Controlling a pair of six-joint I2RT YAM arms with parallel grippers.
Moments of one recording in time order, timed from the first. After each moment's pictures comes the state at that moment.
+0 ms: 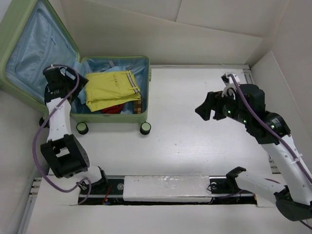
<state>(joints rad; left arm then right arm) 0.37 1.52 1.33 -0.44 0.24 -0.62 0.51 0.96 1.39 -0.86 -0.10 0.33</state>
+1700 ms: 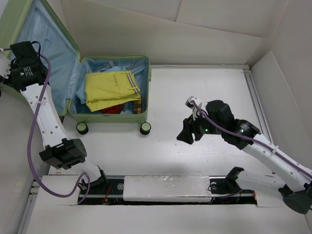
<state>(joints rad) 0.44 1.60 2.08 -1.14 -0.80 -0.73 0.76 0.99 1.04 -0.62 -0.36 0.22</state>
